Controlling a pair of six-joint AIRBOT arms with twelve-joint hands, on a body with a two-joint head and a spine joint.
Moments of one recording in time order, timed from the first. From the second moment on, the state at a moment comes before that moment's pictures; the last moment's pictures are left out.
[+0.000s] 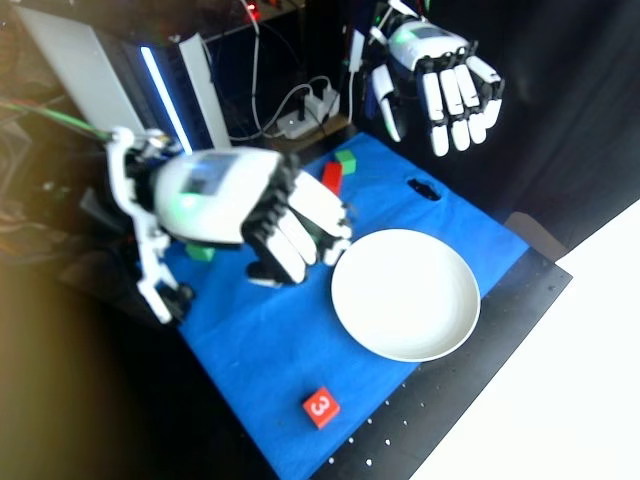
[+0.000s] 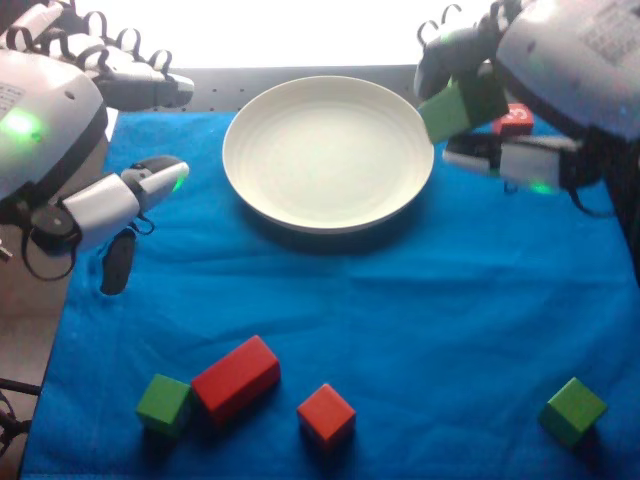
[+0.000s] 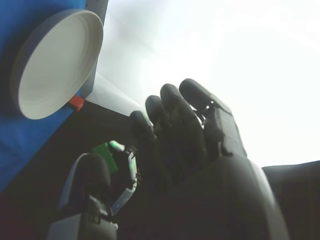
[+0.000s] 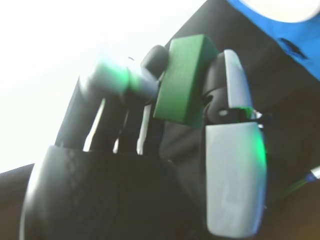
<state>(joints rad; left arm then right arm) 0.87 -0.81 0.80 -0.42 -1.09 1.62 -0.67 -0.97 0.93 -2.98 -0.92 1.87</state>
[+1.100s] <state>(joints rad) 0.92 -0.79 0.77 -0.44 -1.17 1.62 -1.03 -0.89 0.82 -2.92 -1.09 2.08</state>
